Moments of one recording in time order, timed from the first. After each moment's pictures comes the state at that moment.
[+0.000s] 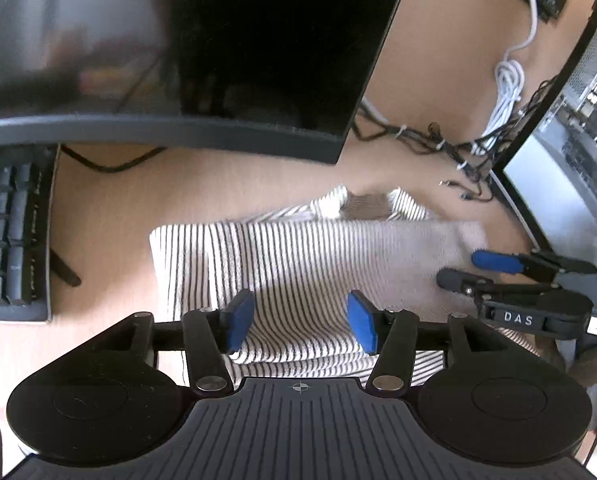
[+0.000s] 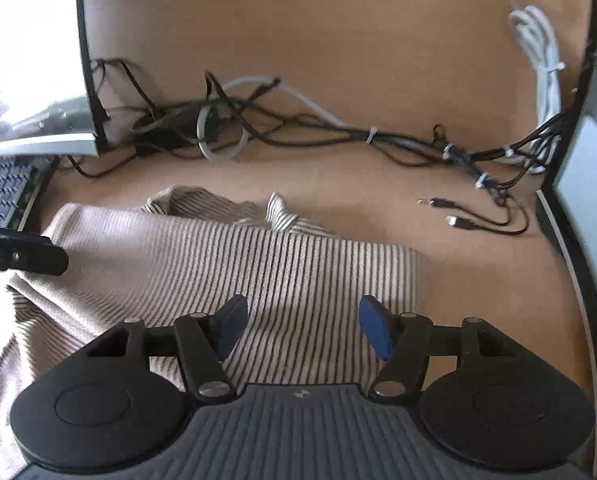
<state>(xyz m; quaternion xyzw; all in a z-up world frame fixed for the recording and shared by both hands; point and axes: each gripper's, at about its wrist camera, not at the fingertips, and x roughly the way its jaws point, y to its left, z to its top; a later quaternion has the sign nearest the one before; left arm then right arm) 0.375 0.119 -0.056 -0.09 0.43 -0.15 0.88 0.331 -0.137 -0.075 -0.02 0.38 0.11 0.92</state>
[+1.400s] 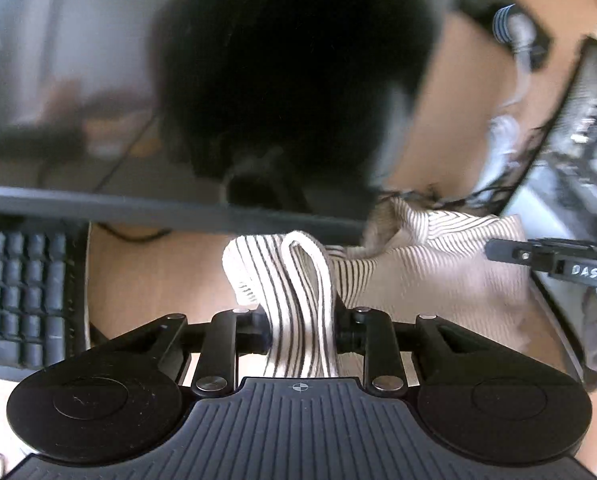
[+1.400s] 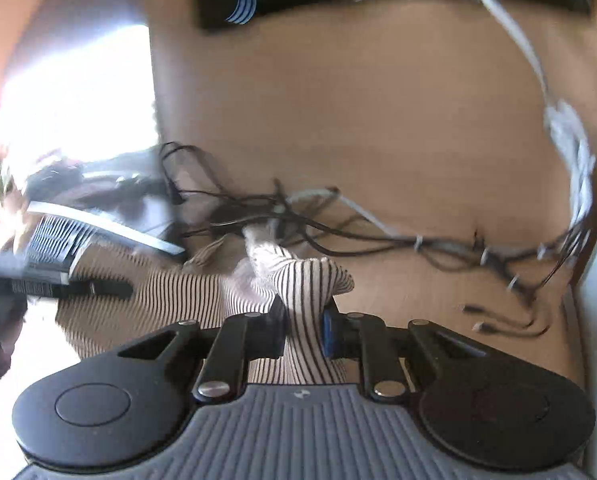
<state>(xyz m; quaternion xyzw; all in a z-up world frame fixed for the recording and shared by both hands) 0.351 0.147 -0.033 -0.08 0.34 -0.16 0.92 0.306 -0.149 -0.010 -0.02 0.29 0.22 0.93</state>
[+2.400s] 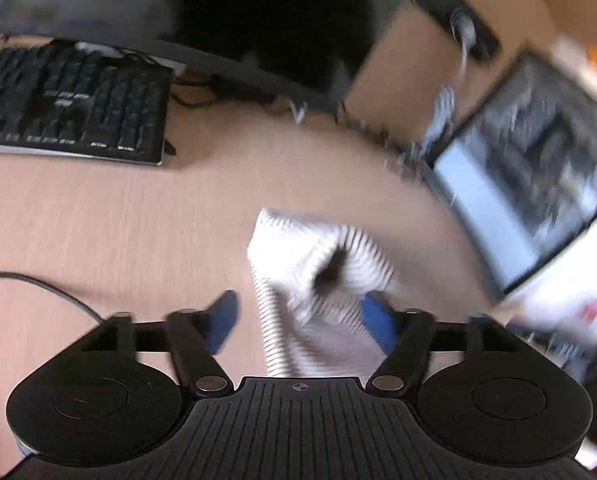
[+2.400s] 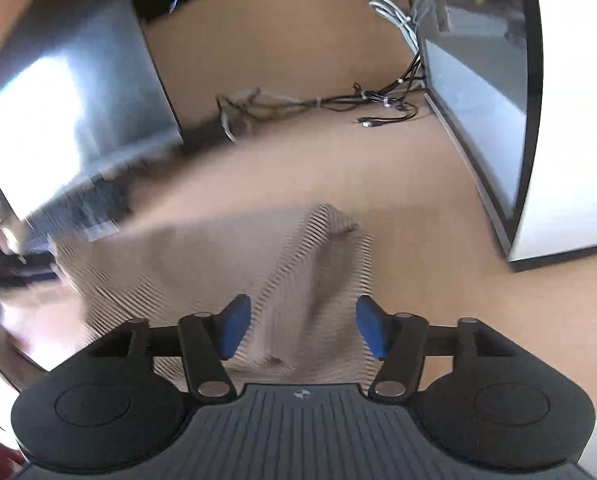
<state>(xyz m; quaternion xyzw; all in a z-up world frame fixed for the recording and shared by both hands) 0.200 0.240 -0.043 -0.22 0.39 -0.19 0.87 0.099 -0.191 -0.052 0.17 0.37 0.08 0.91</state>
